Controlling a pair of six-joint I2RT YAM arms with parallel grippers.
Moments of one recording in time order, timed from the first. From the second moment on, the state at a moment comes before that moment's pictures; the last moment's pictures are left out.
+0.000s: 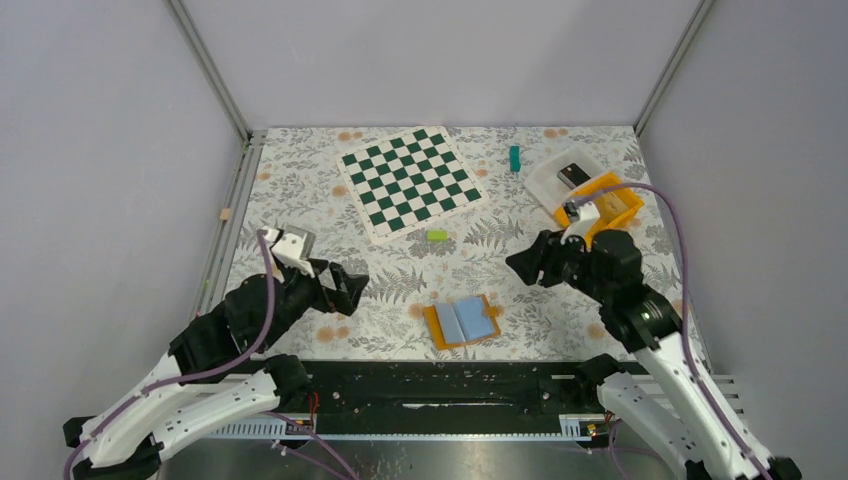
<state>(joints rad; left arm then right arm) -0.97 0.48 0.84 -0.69 -0.42 -0.36 0.41 0.71 0.77 -0.47 -0.25 0.41</state>
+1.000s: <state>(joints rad) -0.97 0.34 0.75 -0.60 -0.33 -0.55 0.44 0.31 0.81 -0.83 -0.11 0.55</state>
